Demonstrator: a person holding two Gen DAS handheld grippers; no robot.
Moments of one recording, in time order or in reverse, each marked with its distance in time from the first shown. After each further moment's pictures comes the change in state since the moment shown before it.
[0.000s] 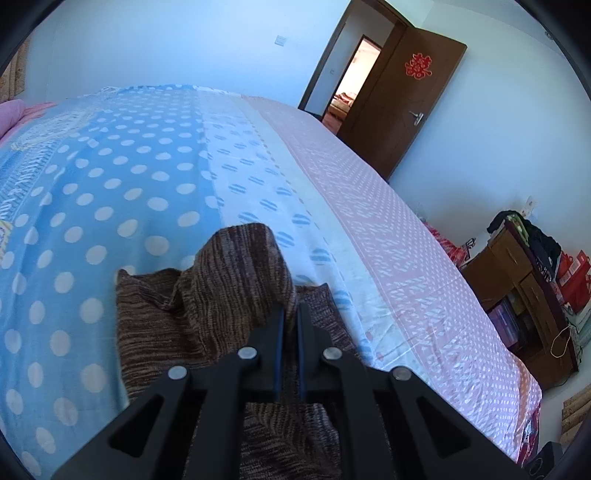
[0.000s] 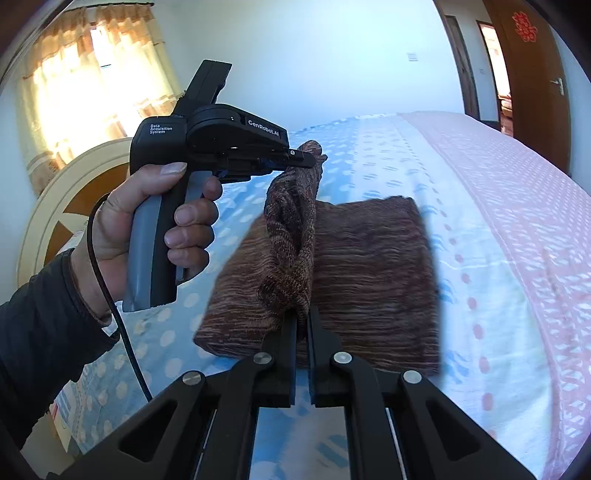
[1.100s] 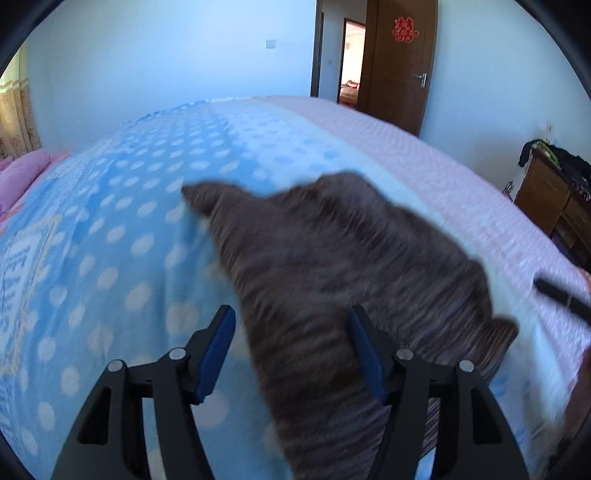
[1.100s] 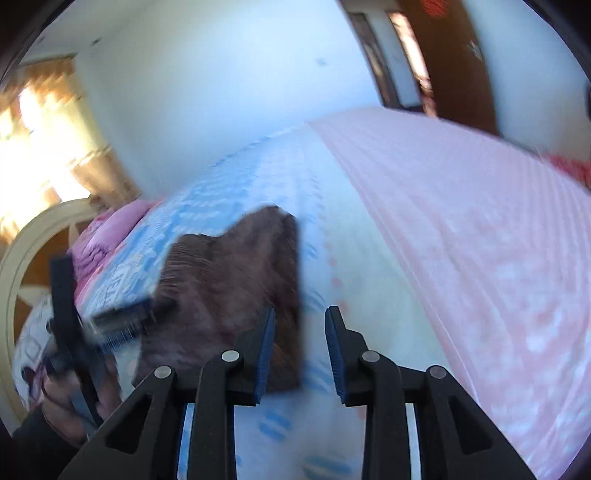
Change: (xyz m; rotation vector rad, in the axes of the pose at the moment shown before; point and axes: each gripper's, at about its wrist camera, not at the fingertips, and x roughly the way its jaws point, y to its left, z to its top) left arm -0.017 0.009 -0.120 0.204 -0.013 0.236; right arm -0.031 -0.082 0.012 0.201 -0.080 -0.181
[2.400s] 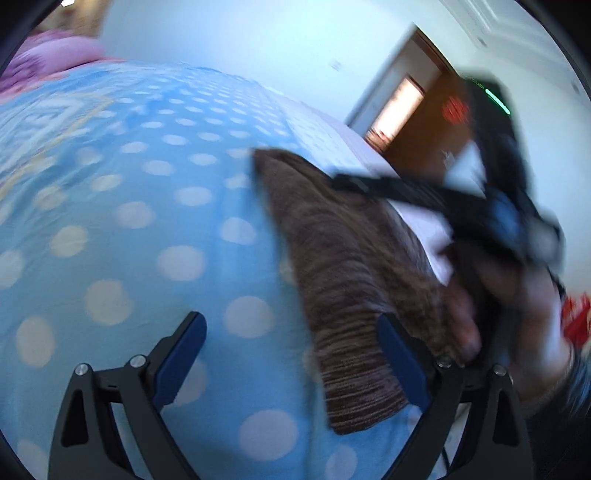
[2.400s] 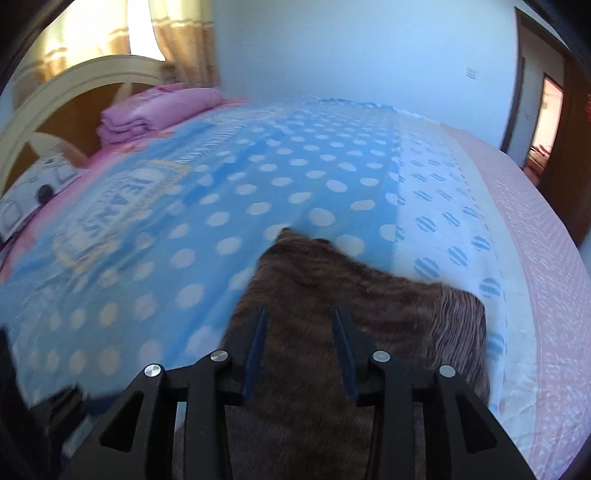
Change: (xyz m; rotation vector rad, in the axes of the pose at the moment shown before) left arm -0.024 0.082 -0.060 -0.452 -0.104 -0.175; right arm 0.176 0.177 0.051 -0.540 0.211 0.088
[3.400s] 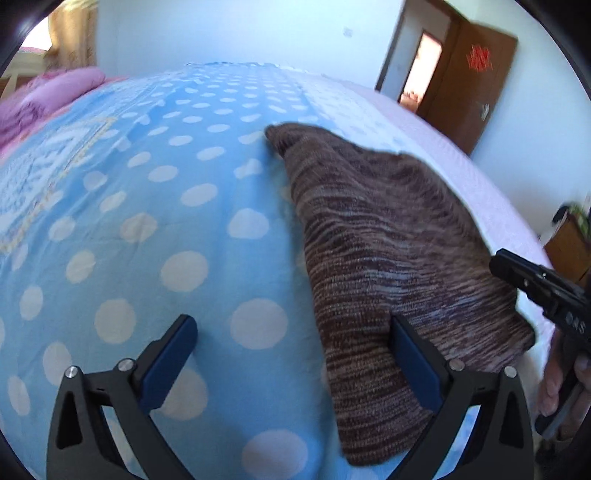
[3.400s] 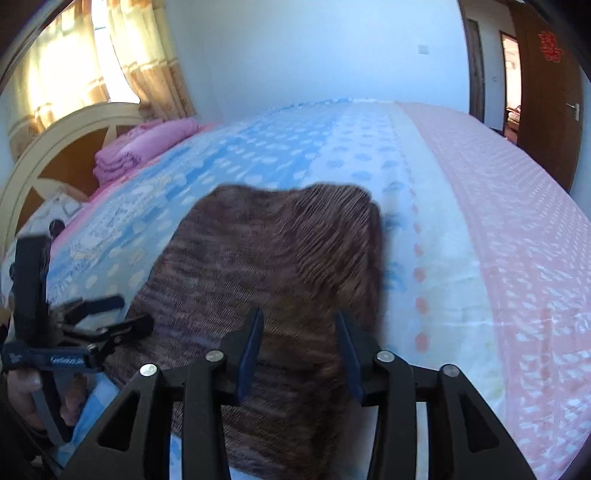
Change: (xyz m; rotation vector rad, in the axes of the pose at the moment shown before) left arm 0.026 -0.024 0.004 0.142 0.099 0.227; right arm -0.062 -0.093 -0.100 0.221 -0.084 0.020
